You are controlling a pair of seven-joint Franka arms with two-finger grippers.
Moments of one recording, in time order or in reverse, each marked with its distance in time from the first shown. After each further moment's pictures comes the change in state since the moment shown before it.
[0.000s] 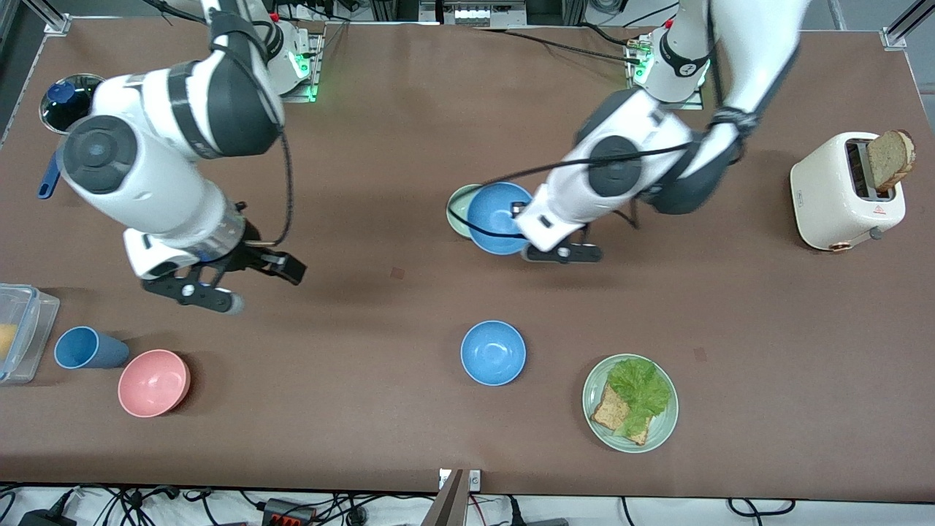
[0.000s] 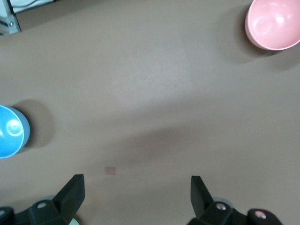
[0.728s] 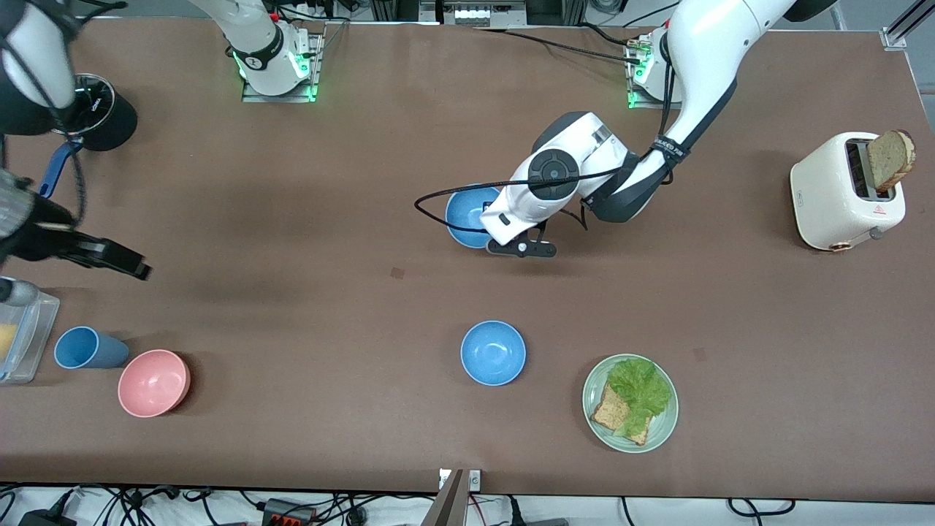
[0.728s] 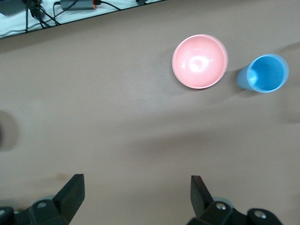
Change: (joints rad) left arm -0.042 0.062 0.001 -0.121 0.029 0.171 -0.032; right arm -0.664 -0.185 0.474 -0.055 -0.194 -0.027 -0.324
